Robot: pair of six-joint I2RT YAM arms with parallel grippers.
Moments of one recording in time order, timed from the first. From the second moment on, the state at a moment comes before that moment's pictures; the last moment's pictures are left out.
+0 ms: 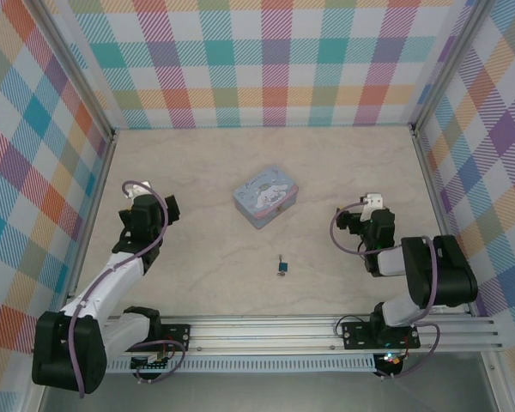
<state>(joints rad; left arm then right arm) -0.14 1.05 0.53 0.01 -0.43 -0.24 0.06 1.54 0.25 0.88 -0.01 0.04</state>
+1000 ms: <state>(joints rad) -0.05 1.56 0.39 0.69 -0.07 -0.13 0.00 1.54 0.40 0.77 -0.07 0.05</state>
